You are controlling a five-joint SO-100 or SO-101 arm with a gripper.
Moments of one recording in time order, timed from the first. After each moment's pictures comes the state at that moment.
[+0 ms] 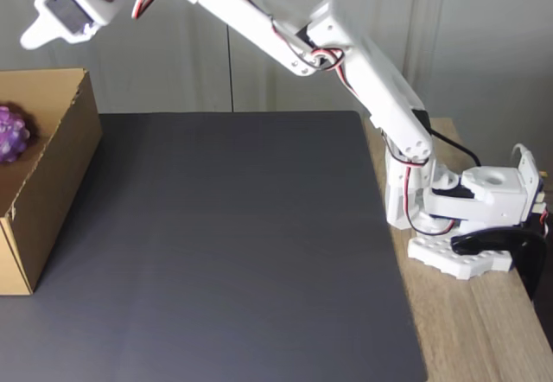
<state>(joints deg) 16.6 49.6 14.2 59.1 184.5</state>
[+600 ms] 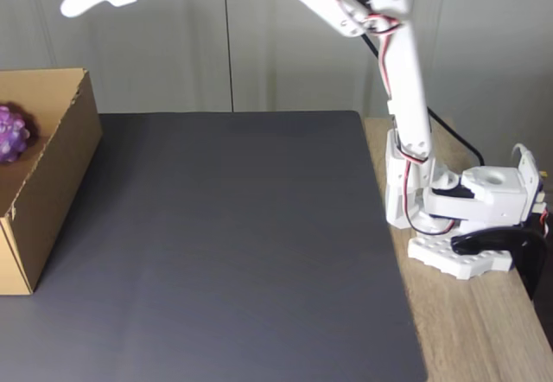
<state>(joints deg) 17.6 76.0 44.5 58.7 187.1</state>
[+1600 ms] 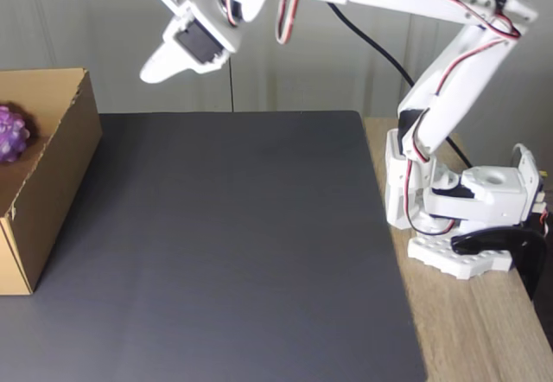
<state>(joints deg) 16.5 118.0 113.7 34.1 184.8</state>
